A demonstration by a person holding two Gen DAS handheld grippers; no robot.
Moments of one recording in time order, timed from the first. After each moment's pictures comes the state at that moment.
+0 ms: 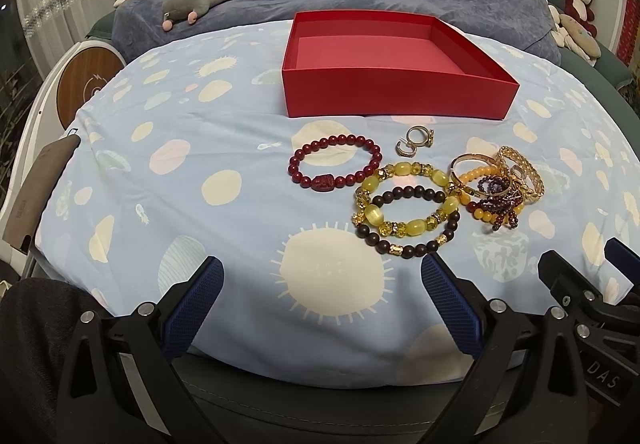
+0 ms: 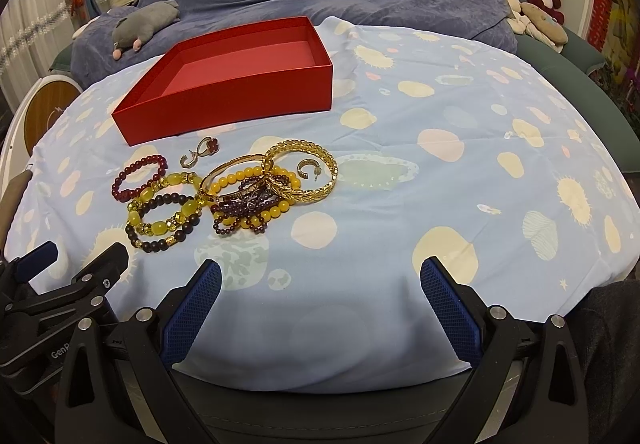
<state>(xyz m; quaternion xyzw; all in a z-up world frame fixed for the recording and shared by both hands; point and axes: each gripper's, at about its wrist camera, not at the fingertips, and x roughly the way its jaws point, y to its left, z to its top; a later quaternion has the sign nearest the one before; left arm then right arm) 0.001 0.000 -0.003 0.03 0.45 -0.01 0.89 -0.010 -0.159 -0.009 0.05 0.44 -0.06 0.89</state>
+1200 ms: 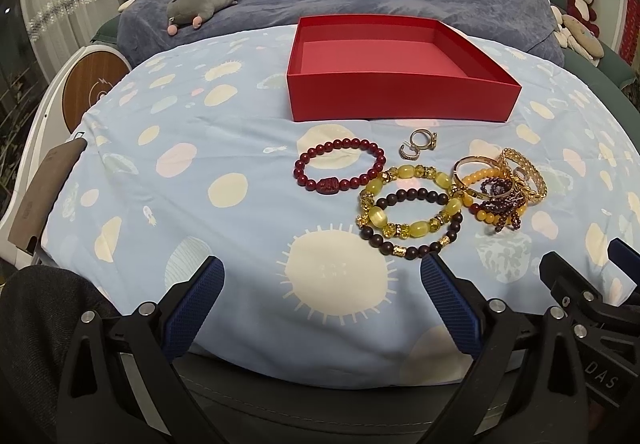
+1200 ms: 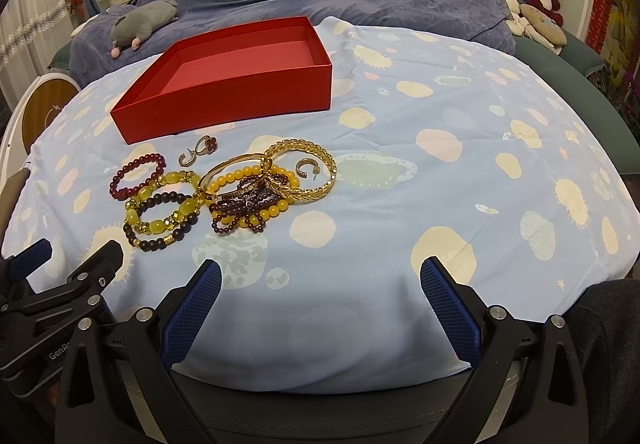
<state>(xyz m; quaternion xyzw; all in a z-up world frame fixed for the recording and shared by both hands) -0.003 -0.001 0.002 0.04 0.44 0.00 0.90 -0.011 -0.160 -0.009 0.04 0.45 -0.07 0.89</state>
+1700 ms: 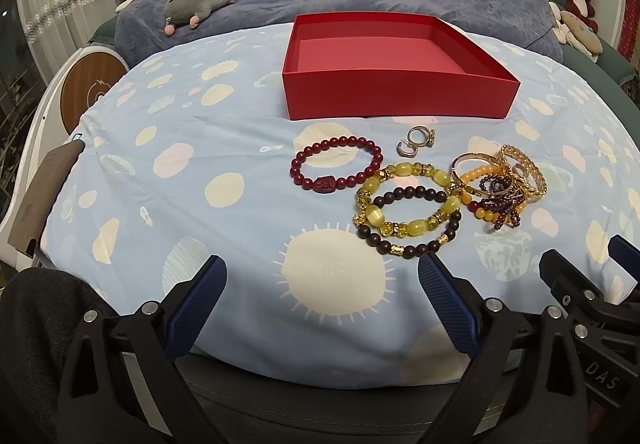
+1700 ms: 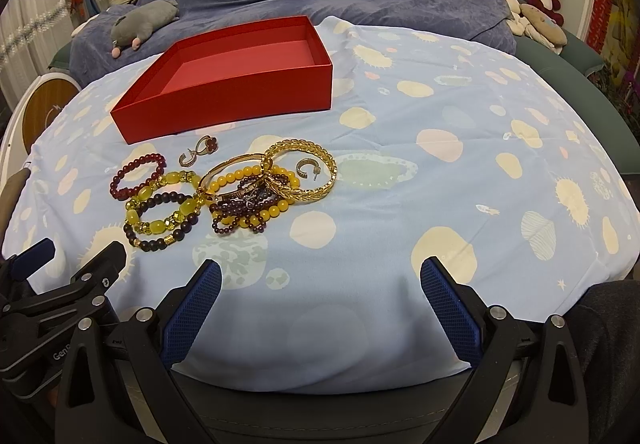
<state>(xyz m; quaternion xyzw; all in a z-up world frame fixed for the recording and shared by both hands) -0.001 -0.003 0.000 0.04 0.44 0.00 0.90 -0.012 -0.160 -0.008 0.05 0.45 -0.07 0.89</state>
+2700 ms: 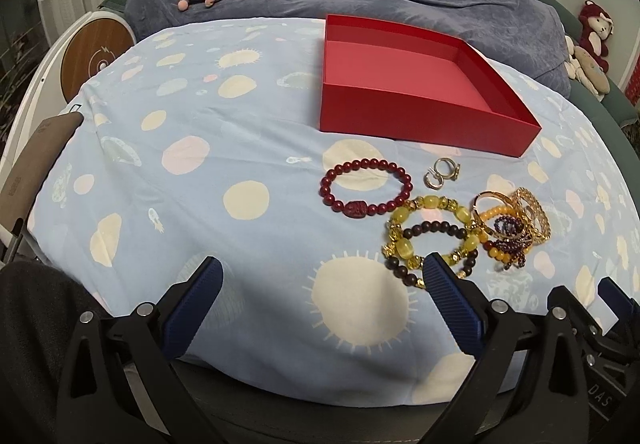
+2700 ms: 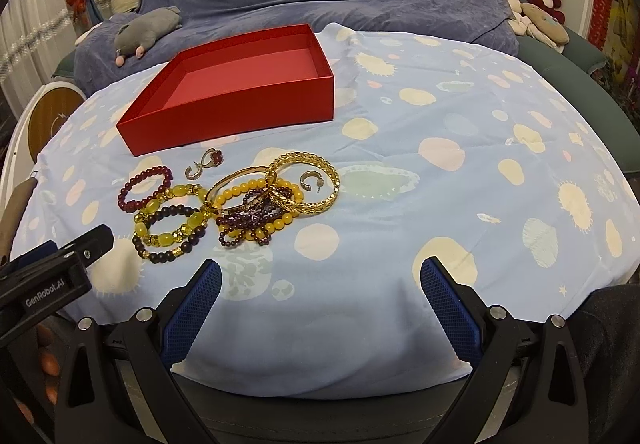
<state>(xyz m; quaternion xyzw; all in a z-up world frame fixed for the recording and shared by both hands) 0.023 0.030 0.005 -0.03 0.46 0.00 0.89 -0.003 -0.160 -0.003 0.06 0.44 -0.05 0.89</state>
